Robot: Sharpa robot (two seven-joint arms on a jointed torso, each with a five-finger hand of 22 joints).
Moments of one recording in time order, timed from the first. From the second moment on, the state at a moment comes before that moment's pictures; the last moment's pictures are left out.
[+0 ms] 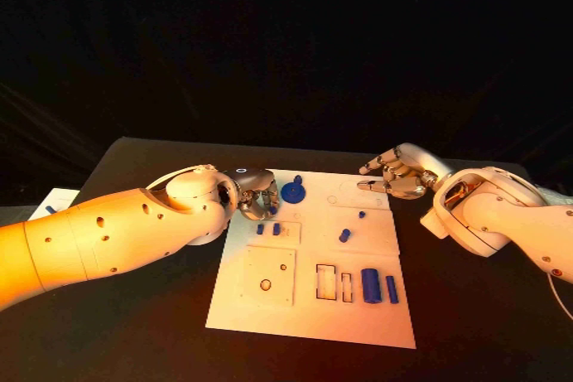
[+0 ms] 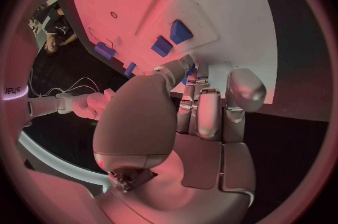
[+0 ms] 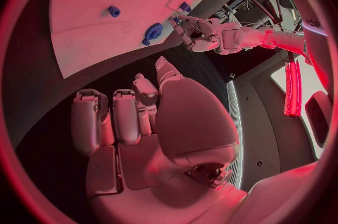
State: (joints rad) left arm 1.23 -0.75 -0.02 1.49 -1.58 -0.07 -0.23; left_hand 1.36 -0.18 0.55 0.03 0.08 1.08 0.13 0.07 0.14 1.22 0.07 0.07 0.07 1.47 -0.03 1.35 1.20 0.11 1.47 0.06 1.06 1.11; right arm 1.23 -0.92 0.00 1.60 -1.14 -0.37 -0.09; right_hand 1.37 -0.06 0.06 0.22 0.17 0.97 0.15 0.07 0.10 1.31 0.06 1.05 1.18 1.46 -0.01 1.35 1.27 0.05 1.40 0.10 1.45 1.29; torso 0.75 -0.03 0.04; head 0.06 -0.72
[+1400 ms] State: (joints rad) left arm 1.23 -0.86 -0.02 1.45 -0.96 -0.29 -0.06; left_hand 1.41 -0.13 0.60 -0.02 0.06 1.06 0.17 0.10 0.08 1.18 0.09 0.13 0.08 1.31 0.00 1.01 0.71 0.16 1.30 0.09 0.60 0.77; right arm 1.23 -0.93 0.00 1.58 -1.34 -0.28 -0.09; right_hand 1.55 -0.08 0.22 0.18 0.17 1.06 0.14 0.07 0.11 1.12 0.07 0.12 0.30 1.47 -0.01 1.15 1.07 0.08 1.32 0.10 1.36 1.14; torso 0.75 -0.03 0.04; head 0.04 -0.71
